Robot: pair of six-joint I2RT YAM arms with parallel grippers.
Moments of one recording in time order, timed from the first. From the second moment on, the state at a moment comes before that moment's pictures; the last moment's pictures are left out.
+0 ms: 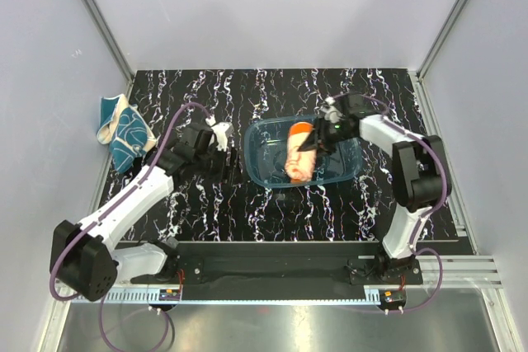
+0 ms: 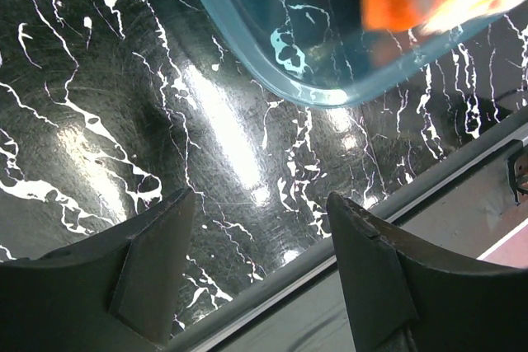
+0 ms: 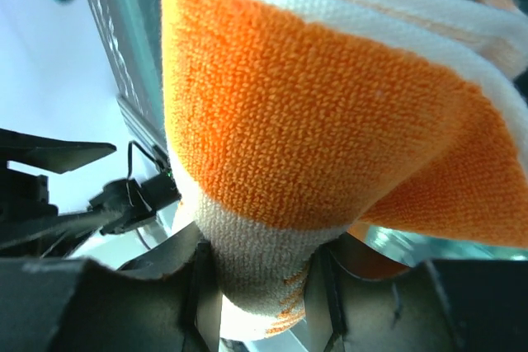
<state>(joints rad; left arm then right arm) -0.49 1.17 0.90 -0.61 0.27 -0.29 0.27 1.87 1.27 -0.47 -0.78 0.51</state>
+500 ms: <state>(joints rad) -0.49 1.52 1.13 -0.57 0.28 -0.36 0.13 1.88 1.22 -0.50 -0.89 0.31</state>
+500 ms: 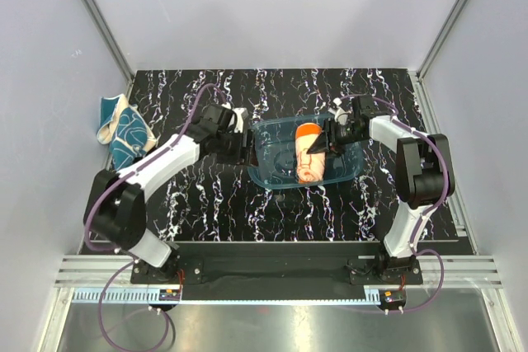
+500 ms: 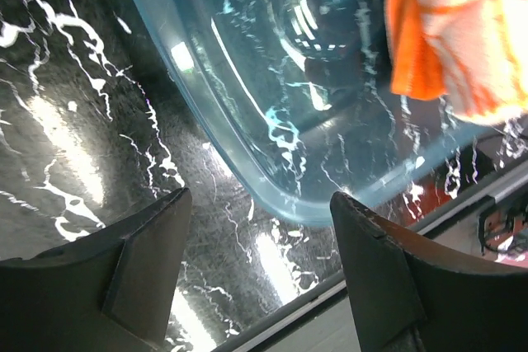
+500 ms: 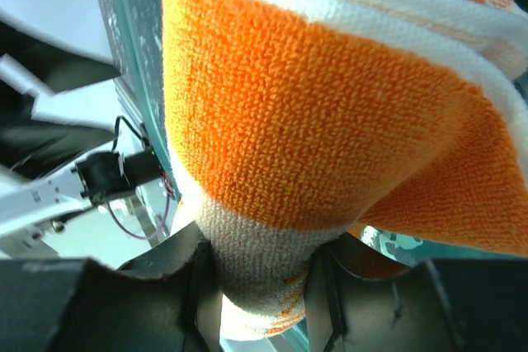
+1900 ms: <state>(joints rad) -0.41 1.77 1.30 -0.70 0.20 -0.44 0.19 1.86 1.32 -0.75 -0.37 0.05</state>
